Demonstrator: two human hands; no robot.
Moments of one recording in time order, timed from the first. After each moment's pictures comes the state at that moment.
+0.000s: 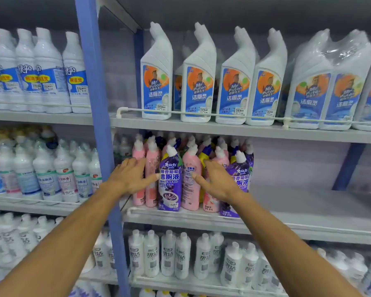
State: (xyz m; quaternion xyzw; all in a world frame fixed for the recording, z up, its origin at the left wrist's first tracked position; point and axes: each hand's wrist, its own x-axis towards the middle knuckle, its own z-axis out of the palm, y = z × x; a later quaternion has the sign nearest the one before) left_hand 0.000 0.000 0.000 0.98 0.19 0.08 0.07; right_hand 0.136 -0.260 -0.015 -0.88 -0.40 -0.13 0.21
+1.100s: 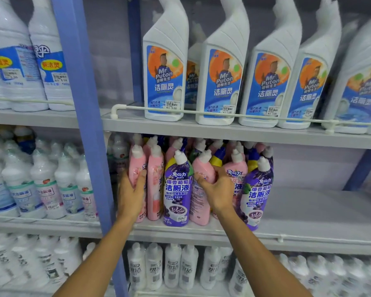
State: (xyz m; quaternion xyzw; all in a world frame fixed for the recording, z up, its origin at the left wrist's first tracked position) left_hand 0.060 0.029 -0.078 0.72 0.24 0.40 0.52; right_hand 0.175 -0.175 -0.066 -0.79 -0.17 -0.18 0.56
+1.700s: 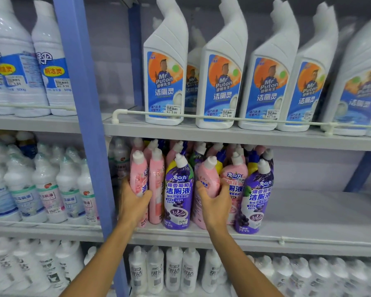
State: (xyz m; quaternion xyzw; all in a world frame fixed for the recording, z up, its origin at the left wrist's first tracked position) left_hand 0.056 0.029 -0.082 0.72 0.27 0.34 0.54; right_hand 0.149 -0.161 -0.096 -0.72 -0.08 -0.18 0.66
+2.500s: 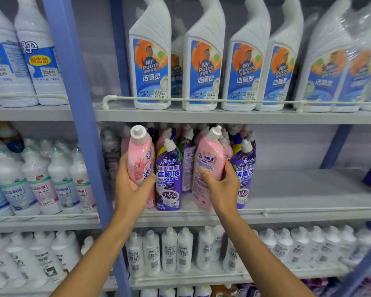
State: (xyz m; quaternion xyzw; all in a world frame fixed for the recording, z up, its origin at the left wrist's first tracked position) left_hand -0.019 -0.036 -0.030 0.69 0.06 0.41 0.59; right_hand 0.101 -0.215 -0.065 -0.68 -0.15 -0.19 0.69
